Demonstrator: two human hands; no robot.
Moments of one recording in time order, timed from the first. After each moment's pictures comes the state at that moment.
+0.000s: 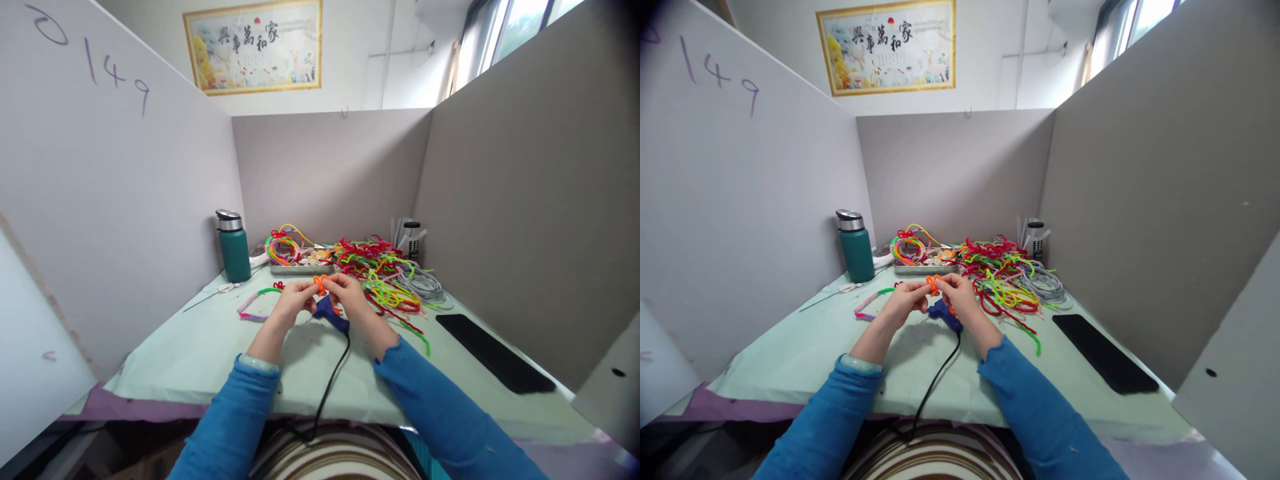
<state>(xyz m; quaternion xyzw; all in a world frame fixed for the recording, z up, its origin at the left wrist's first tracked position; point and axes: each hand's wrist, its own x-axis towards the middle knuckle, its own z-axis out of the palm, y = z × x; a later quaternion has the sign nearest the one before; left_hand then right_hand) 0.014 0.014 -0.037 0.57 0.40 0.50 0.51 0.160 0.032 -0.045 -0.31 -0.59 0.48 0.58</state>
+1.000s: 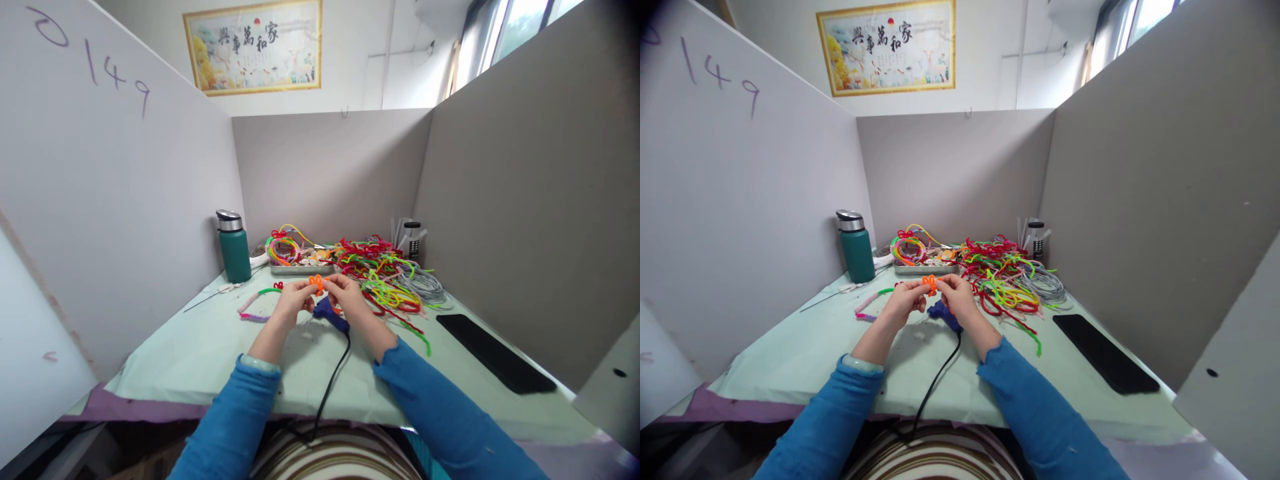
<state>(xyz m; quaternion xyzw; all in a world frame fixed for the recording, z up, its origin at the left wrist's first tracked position) 0.018 0.014 -0.036 0.53 0.41 0.55 0.50 0.157 0.031 -0.046 -0.32 -0.59 0.46 0.58</state>
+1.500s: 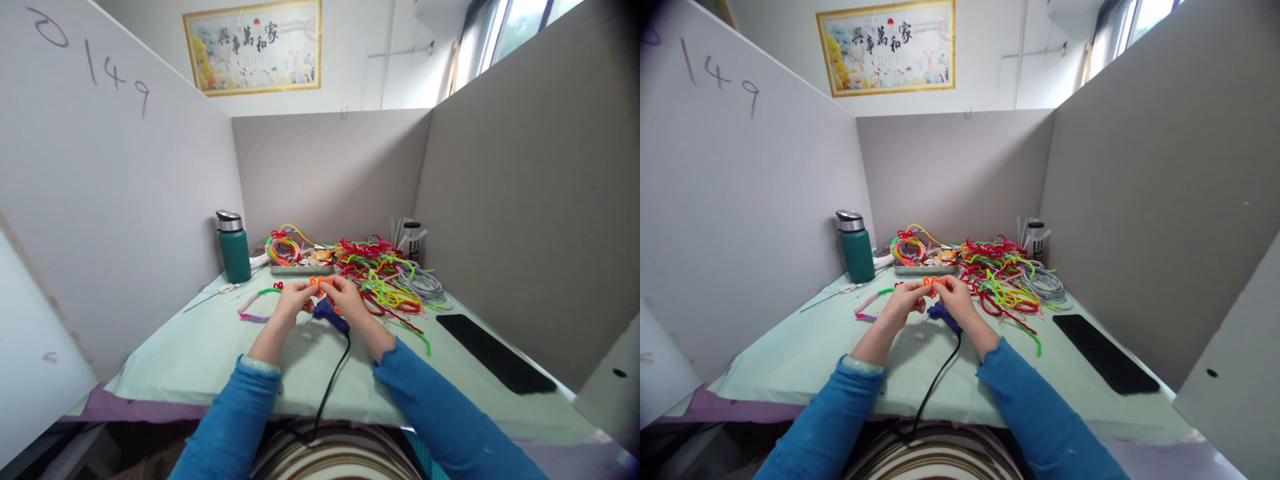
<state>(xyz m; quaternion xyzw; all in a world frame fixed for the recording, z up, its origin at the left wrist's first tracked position) 0.017 0.017 -0.038 0.53 0.43 0.53 0.49 0.154 0.034 -0.050 -0.32 -0.63 0.43 0.57</state>
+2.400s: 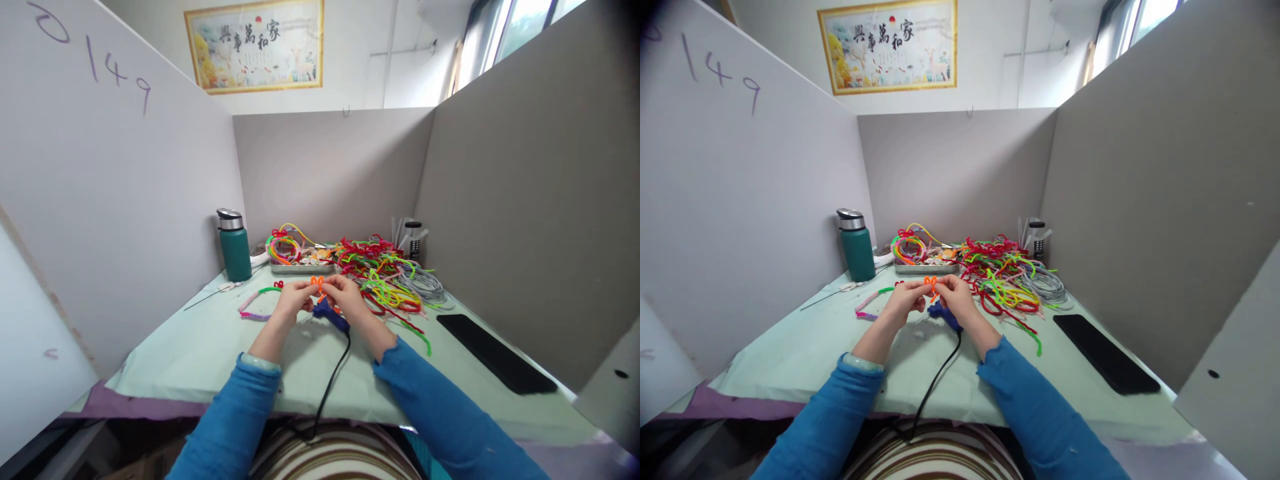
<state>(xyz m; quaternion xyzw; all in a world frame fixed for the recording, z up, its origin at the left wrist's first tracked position) 0.016 0.020 -0.043 0.52 0.44 0.54 0.48 0.154 0.035 -0.052 -0.31 -0.60 0.47 0.57</state>
